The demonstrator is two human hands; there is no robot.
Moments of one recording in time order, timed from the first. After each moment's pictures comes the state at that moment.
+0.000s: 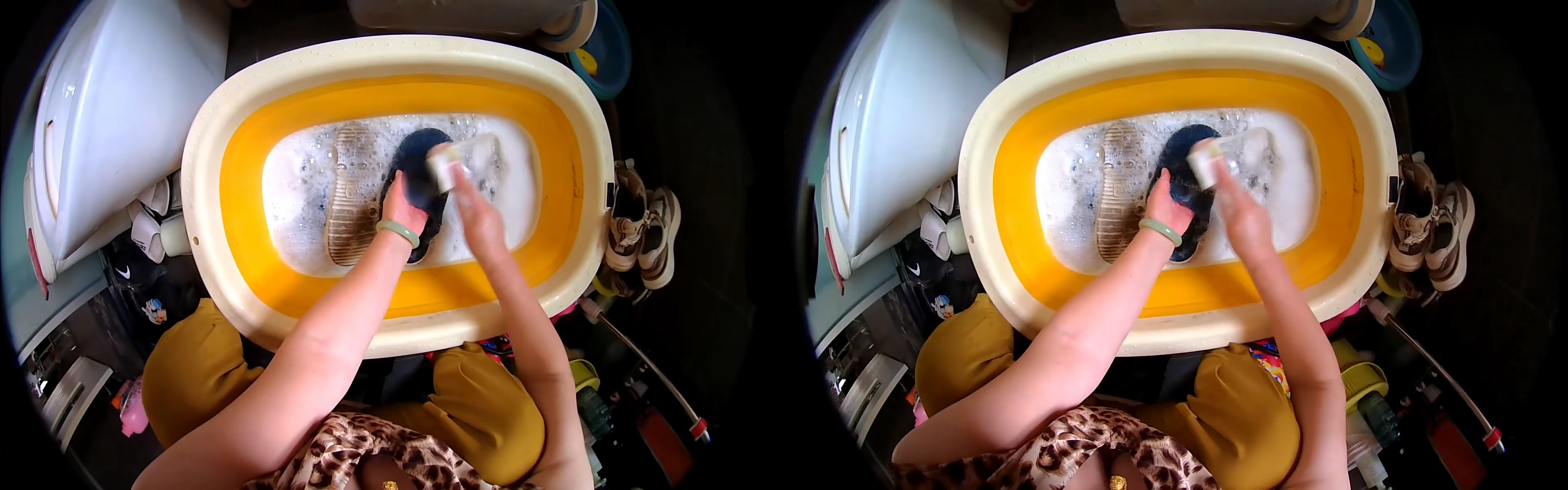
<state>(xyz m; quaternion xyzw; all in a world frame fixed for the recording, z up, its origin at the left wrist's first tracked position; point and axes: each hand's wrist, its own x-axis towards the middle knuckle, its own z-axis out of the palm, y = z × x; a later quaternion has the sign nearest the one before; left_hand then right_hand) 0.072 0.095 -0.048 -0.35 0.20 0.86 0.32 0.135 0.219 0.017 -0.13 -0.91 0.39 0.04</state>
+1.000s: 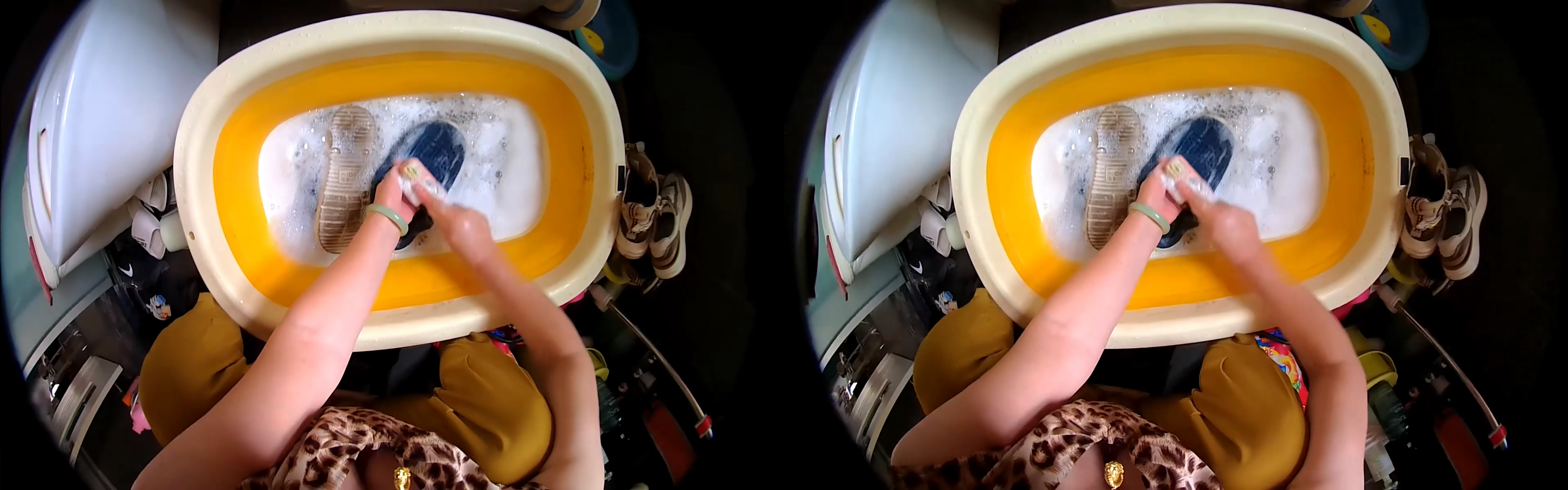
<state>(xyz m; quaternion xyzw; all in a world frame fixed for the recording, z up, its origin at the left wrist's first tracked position) 0.071 0.077 -0.069 -0.37 0.28 0.79 0.40 0.163 0.204 -0.009 0.01 -0.96 0.27 -0.08</state>
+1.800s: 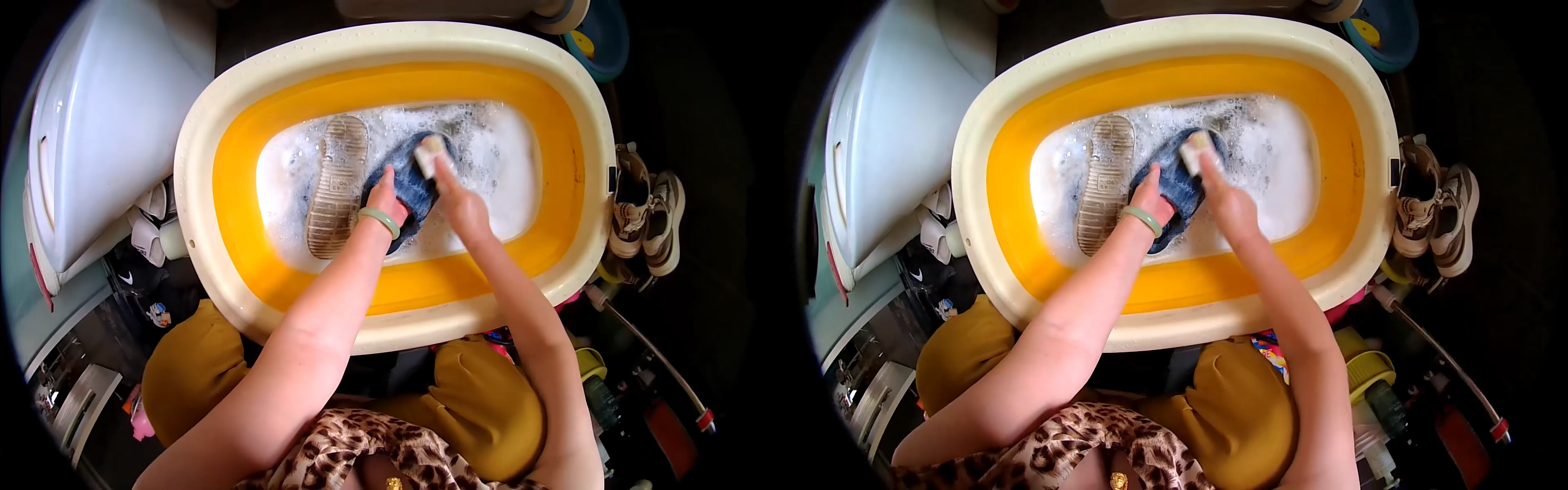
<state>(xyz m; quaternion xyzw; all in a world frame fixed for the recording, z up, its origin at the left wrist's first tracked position) 0.062 0.078 -0.048 -0.39 0.31 0.76 0.41 0.140 0.214 -0.023 -0.16 -0.95 0.27 -0.10</state>
